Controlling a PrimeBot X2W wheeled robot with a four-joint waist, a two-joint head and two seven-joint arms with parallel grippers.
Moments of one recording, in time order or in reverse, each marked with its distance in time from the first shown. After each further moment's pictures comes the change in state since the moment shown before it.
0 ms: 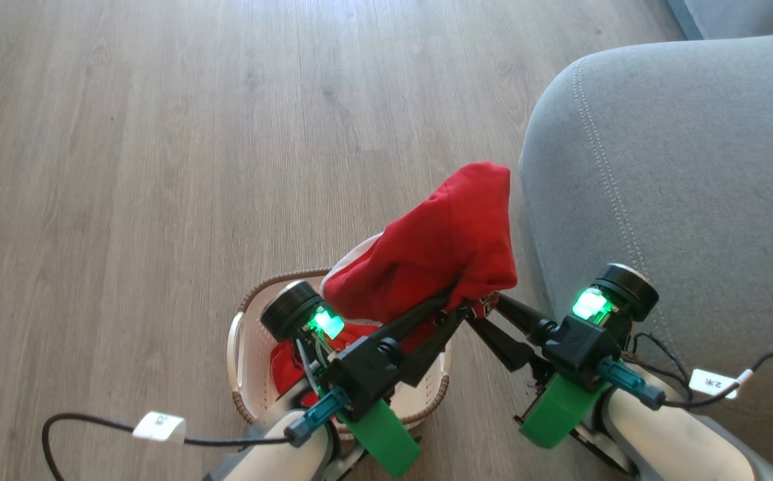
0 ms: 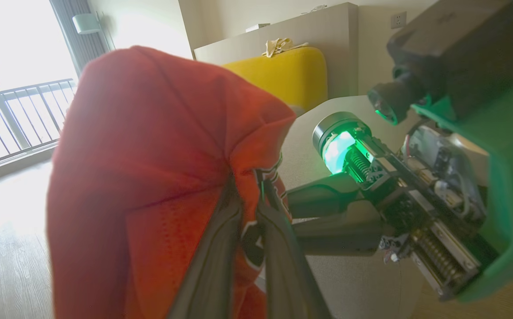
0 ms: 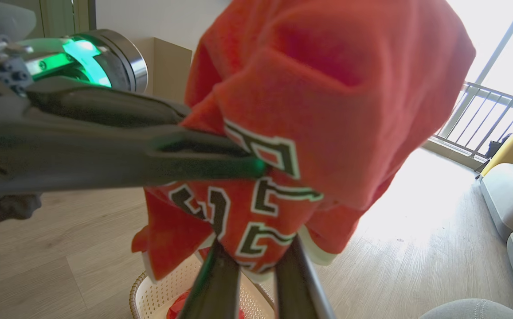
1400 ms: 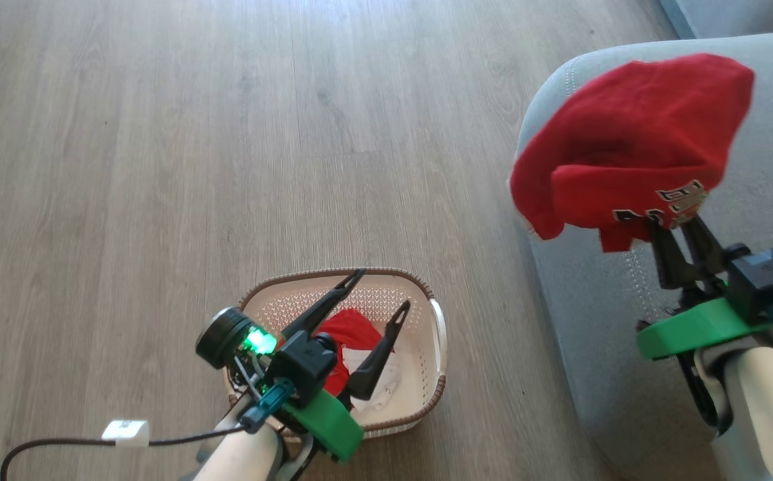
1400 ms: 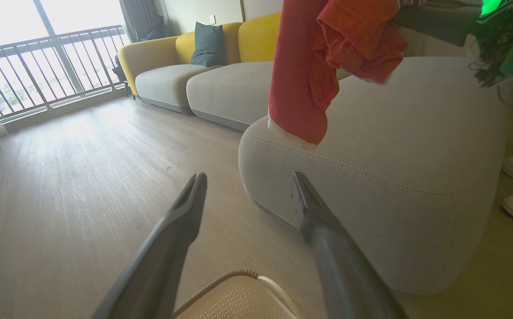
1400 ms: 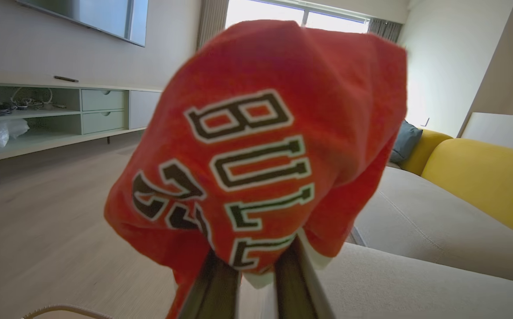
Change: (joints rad) left arm 0.087 -0.003 0.179 0.107 0.049 0.026 0.001; right arm 0.139 0.160 -0.644 0.001 -0.141 0.000 0.000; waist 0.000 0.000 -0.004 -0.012
